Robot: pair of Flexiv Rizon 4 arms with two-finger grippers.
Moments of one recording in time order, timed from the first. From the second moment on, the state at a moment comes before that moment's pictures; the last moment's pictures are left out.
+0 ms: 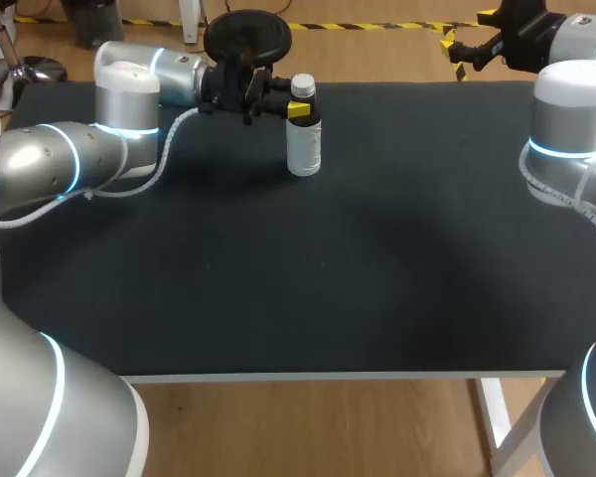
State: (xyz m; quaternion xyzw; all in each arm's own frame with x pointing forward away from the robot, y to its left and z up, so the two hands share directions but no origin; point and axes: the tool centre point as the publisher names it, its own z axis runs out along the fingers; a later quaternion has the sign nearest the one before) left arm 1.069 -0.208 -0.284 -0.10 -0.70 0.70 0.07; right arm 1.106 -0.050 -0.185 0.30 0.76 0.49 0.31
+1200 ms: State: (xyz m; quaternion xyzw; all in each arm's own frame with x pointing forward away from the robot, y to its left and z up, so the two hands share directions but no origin) left arm 1.069 -0.208 -0.284 -0.10 -0.70 0.70 0.07; right arm 1.072 0.009 -0.205 0.10 0.77 0.61 0.13
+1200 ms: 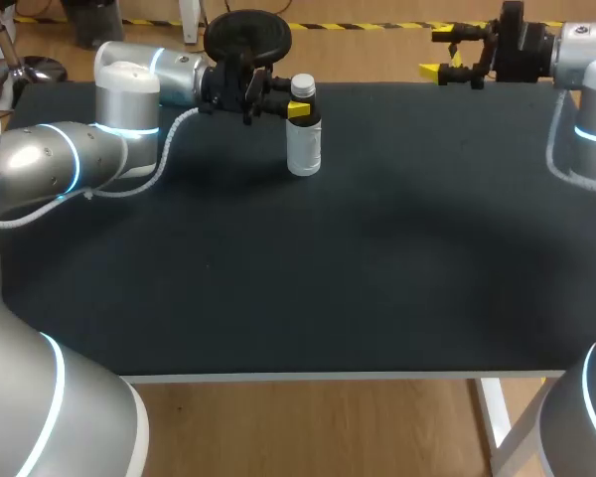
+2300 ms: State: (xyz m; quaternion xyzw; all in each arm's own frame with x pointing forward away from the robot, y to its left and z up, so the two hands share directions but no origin) left arm 1.069 -0.208 -0.284 -0.10 -0.70 0.70 0.07; right arm 1.072 0.036 -0.212 0.06 0.77 0.63 0.10
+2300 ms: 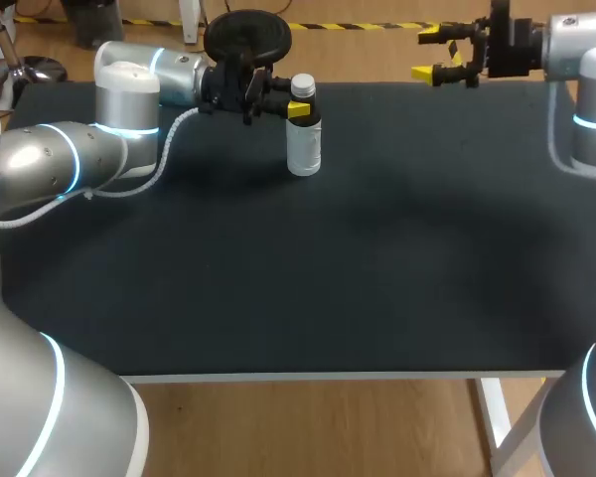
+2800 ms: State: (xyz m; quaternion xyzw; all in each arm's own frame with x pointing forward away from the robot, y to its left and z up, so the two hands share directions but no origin) left arm 1.069 -0.208 -0.284 -0.10 -0.70 0.70 0.07; right arm 1.072 0.103 -0.240 0.07 0.75 0.65 0.09
